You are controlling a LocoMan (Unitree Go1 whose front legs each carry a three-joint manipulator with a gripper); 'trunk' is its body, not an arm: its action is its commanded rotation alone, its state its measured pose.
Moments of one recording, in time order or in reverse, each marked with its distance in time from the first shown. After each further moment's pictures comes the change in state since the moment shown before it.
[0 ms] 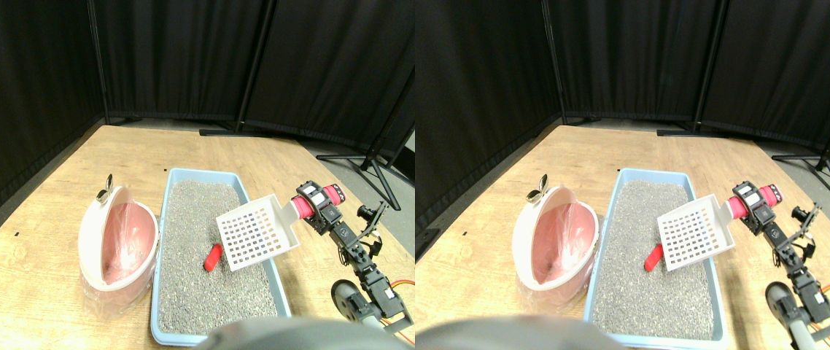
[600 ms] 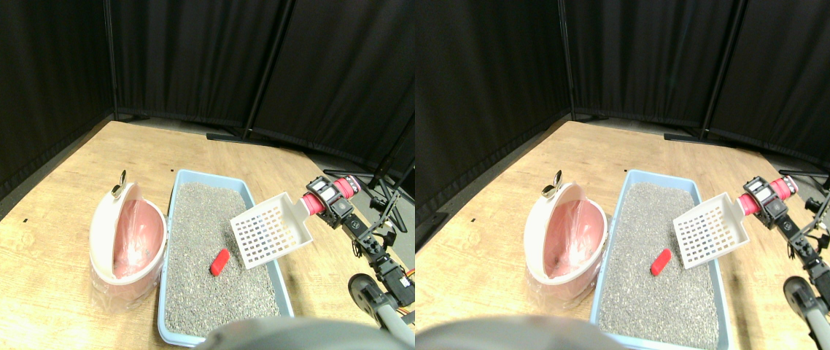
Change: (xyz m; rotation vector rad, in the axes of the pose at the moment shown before) right arm 0.018 -0.011 0.009 -0.182 0.065 0.027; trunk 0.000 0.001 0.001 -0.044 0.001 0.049
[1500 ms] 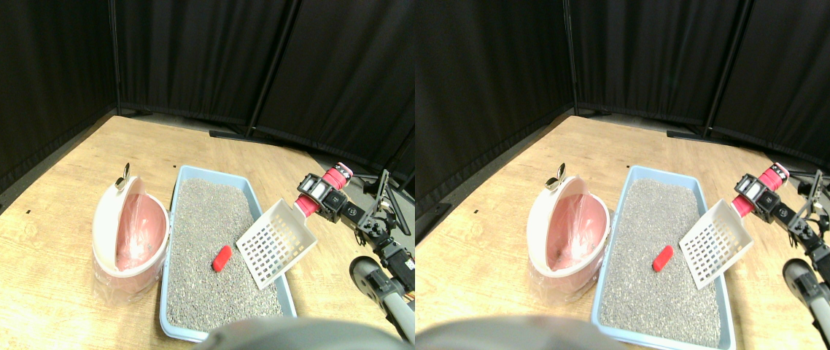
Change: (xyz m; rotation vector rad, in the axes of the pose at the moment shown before) right arm 0.009 0.020 0.006 -0.247 0.166 0.171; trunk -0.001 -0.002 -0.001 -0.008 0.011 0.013
